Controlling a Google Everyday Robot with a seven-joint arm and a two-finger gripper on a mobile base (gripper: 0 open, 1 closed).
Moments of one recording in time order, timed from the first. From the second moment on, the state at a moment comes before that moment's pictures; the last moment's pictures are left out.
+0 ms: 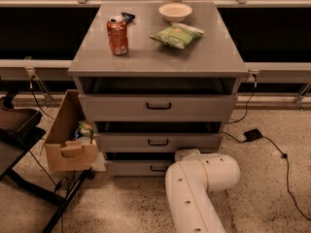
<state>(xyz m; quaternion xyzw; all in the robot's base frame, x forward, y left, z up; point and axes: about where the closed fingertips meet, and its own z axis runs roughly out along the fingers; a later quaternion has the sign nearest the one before) 0.656 -0.160 0.091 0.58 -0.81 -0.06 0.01</state>
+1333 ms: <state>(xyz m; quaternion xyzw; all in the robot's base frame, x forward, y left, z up) 0.678 -0.222 0.216 0.54 -0.84 0.03 -0.04</state>
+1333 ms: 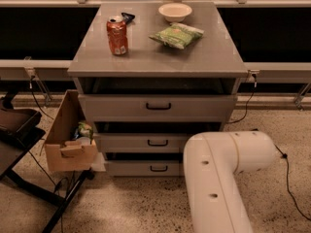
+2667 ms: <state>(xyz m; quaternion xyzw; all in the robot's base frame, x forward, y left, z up) 0.343 -0.406 0.392 0.33 -0.93 -0.01 0.13</state>
